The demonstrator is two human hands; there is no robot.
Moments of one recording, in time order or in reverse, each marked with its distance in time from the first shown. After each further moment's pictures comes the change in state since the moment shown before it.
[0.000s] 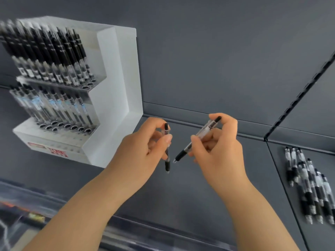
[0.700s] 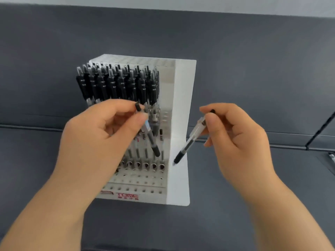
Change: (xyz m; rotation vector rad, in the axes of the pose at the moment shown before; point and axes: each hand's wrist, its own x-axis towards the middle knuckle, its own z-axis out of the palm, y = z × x) left_hand 0.029 -0.072 -0.216 -0.032 0.301 0.245; right_hand 0.035 -0.118 0.150 -0.039 0.207 -0.277
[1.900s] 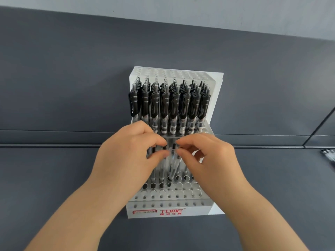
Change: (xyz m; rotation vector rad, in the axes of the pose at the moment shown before) left_hand 0.038 -0.088 -0.055 0.397 -0.289 0.281; right_hand 0.000 -0.021 0.124 -0.346 -0.056 -0.051
